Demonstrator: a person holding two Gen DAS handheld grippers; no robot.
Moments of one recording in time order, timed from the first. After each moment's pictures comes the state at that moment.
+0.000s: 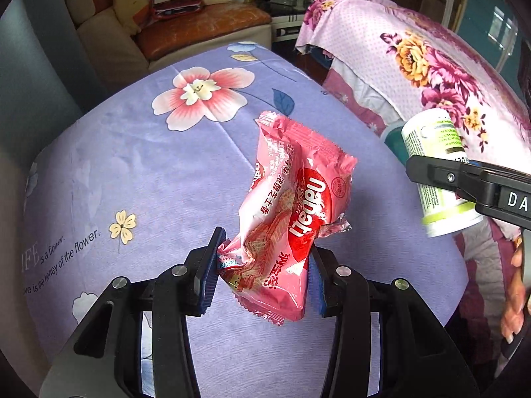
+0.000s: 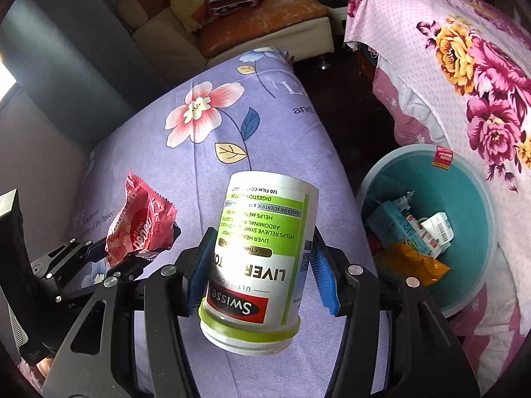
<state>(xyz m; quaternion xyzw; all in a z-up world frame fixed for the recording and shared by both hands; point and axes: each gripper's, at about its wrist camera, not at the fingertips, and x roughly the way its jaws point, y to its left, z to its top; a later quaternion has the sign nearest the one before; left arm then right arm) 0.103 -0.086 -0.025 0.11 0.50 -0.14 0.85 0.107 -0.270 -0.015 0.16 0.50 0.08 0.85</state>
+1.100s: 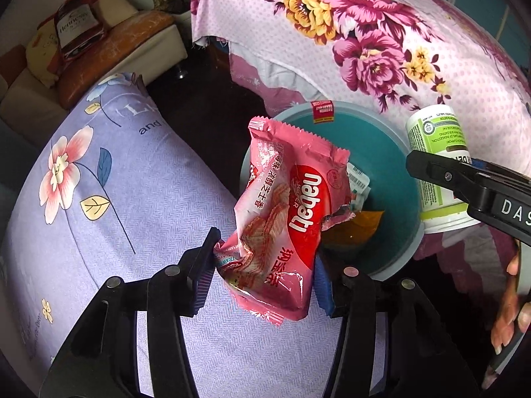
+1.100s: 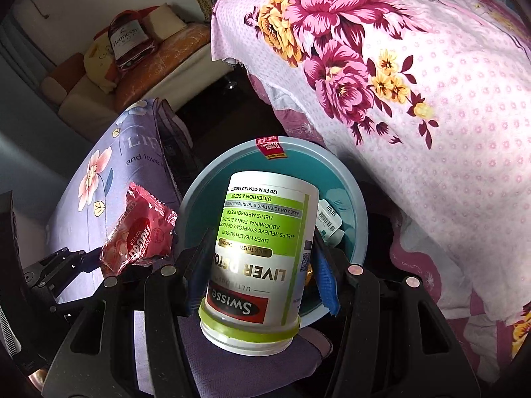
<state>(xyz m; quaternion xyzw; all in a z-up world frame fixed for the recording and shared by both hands) 0.118 -0.284 -0.057 0.21 0.51 -0.23 0.80 0.064 -0.454 -0.058 0.24 0.48 -0.06 0.84</state>
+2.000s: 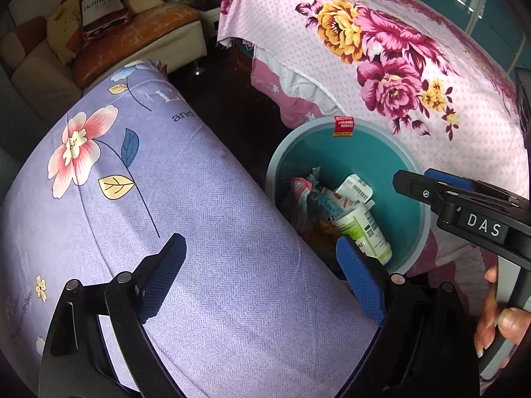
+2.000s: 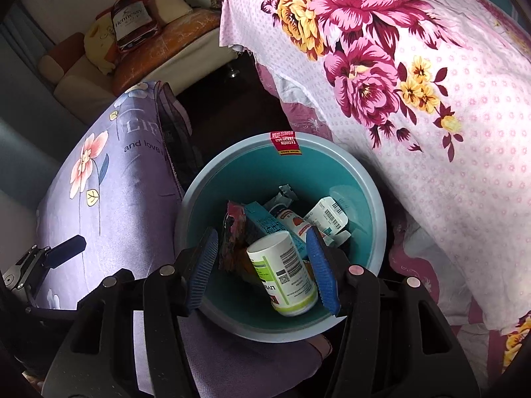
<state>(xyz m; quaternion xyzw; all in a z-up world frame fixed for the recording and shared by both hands) 0.122 -0.251 -0.045 0.15 0.52 -0.21 0.82 0.088 -0.428 -0.059 0.21 0.51 -0.06 0.83</state>
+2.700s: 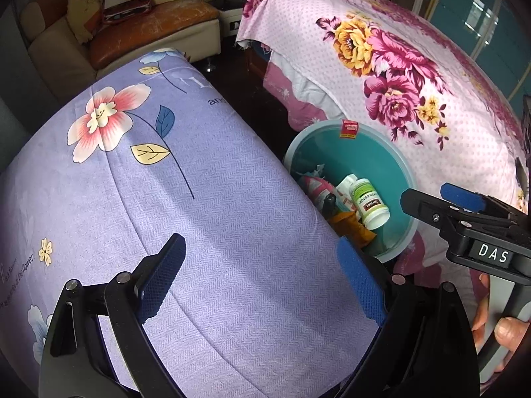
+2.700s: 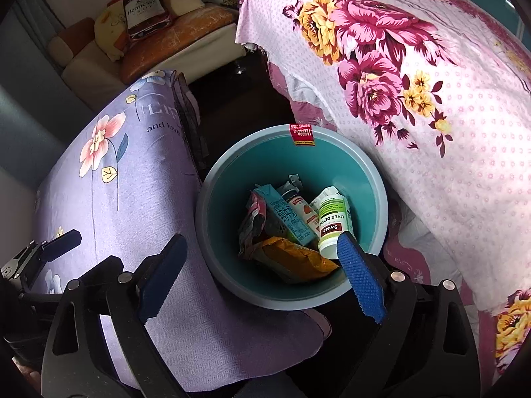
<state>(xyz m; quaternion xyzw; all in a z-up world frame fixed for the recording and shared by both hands) 0.098 -0.202 -0.023 0.10 0.52 -0.19 0.83 0.061 -0.390 -0.031 0.16 0.51 -0.05 0.84</state>
